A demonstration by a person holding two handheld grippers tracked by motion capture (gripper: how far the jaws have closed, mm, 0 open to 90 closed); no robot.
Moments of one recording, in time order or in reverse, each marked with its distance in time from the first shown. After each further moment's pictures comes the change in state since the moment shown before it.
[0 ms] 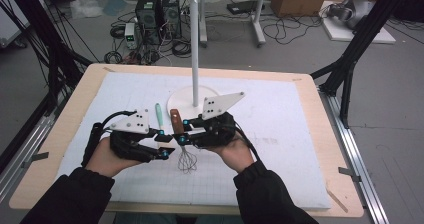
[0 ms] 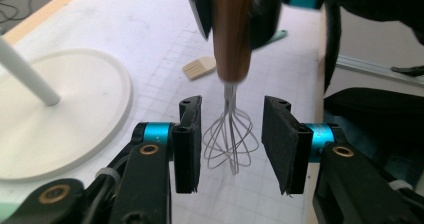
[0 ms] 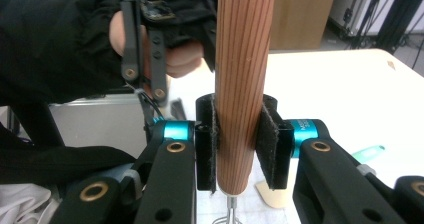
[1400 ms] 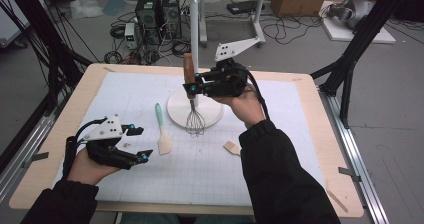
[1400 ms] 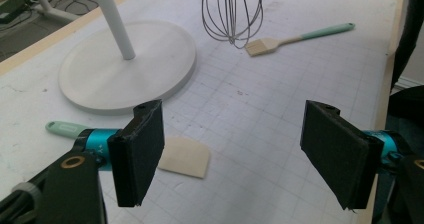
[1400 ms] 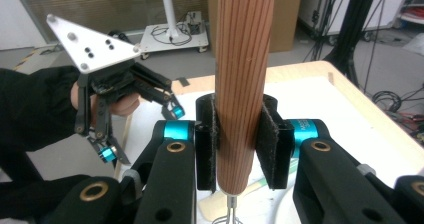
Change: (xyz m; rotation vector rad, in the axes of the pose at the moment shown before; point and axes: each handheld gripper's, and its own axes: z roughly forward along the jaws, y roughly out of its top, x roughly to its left) left arm 0.007 -0.054 -0.028 -0.056 0.218 -0.085; right arm -0.074 0.063 -0.041 -0.009 -0.071 0.067
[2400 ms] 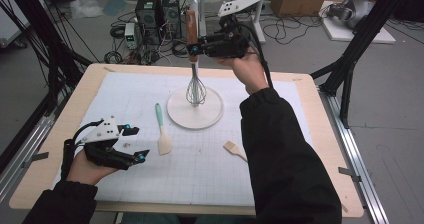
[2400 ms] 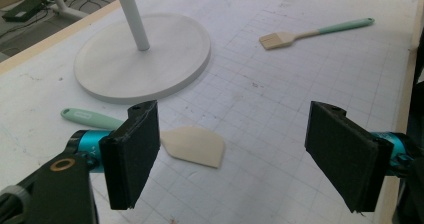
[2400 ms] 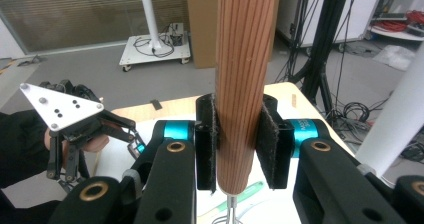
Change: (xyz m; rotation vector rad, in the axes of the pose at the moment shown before) left arm 0.007 -0.015 0.000 -0.016 0.035 -0.017; right arm -0.048 0.060 -0.016 -0.022 -0.054 0.002
